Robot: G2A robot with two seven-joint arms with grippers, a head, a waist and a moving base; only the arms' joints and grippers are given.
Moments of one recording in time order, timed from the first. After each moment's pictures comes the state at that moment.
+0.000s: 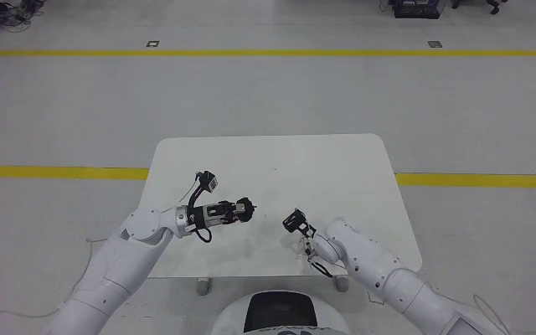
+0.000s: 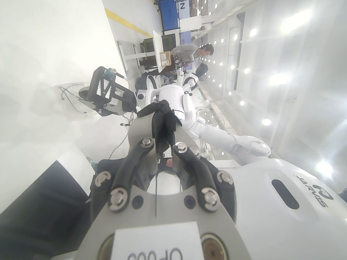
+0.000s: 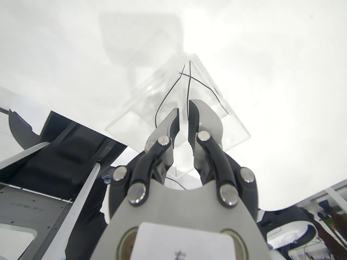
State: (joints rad) left arm 1.33 -0.96 -1.07 -1.41 -0.55 -0.33 -1.01; right arm -1.20 -1.19 0.64 -1.41 -1.12 0.08 1.15
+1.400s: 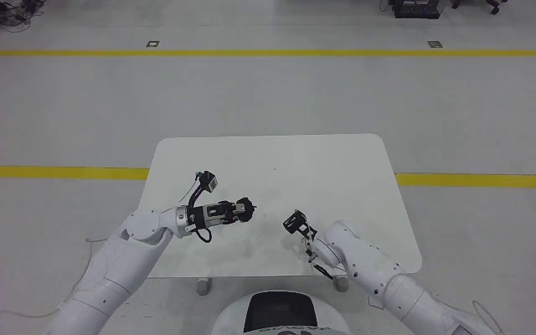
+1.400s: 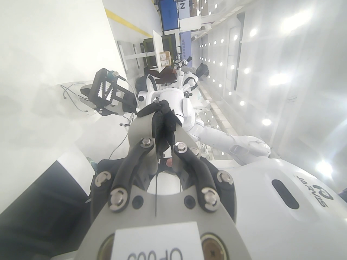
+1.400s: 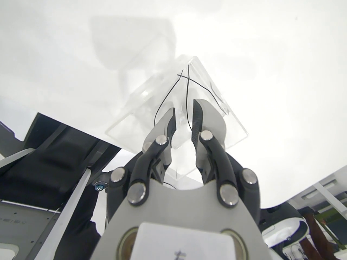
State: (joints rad) left arm 1.33 -0.96 -1.07 -1.41 -0.55 -0.33 -1.01; right arm -1.25 -1.20 0.69 -1.43 -1.22 0.05 1.14
